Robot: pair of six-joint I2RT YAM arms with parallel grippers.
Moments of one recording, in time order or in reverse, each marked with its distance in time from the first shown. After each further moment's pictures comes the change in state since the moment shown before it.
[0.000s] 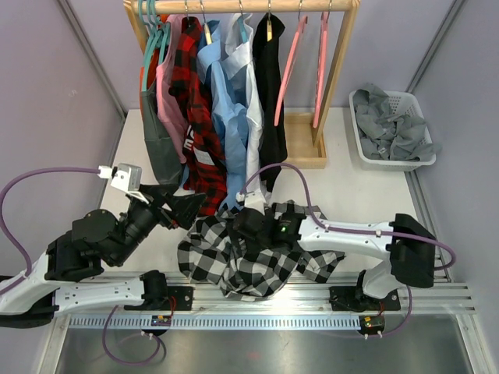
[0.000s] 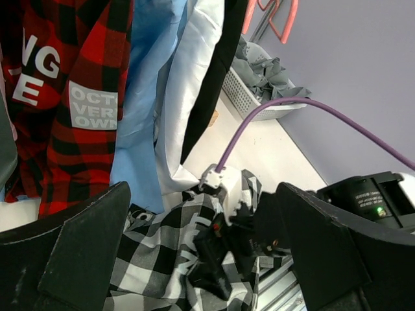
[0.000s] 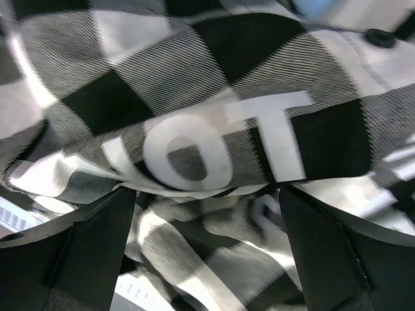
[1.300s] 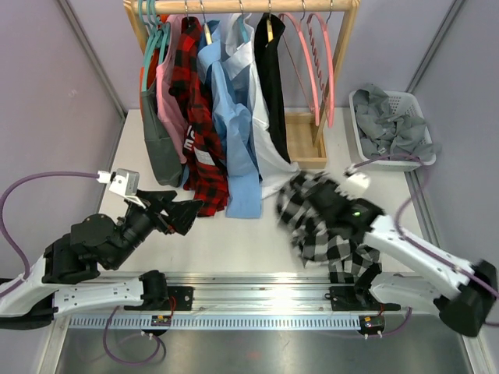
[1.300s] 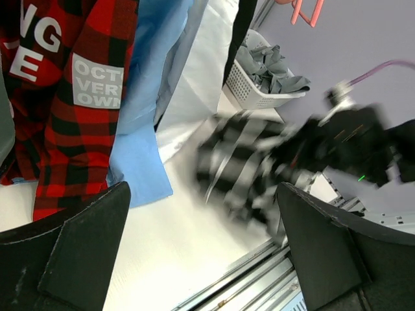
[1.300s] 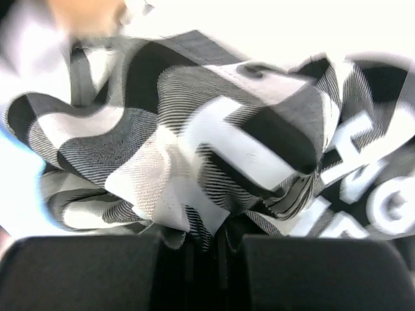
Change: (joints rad) left arm 0.000 -0.063 -0.039 -0.058 0.018 -0.058; right arm -0.357 -0.390 -0.199 -0.329 0.457 0.440
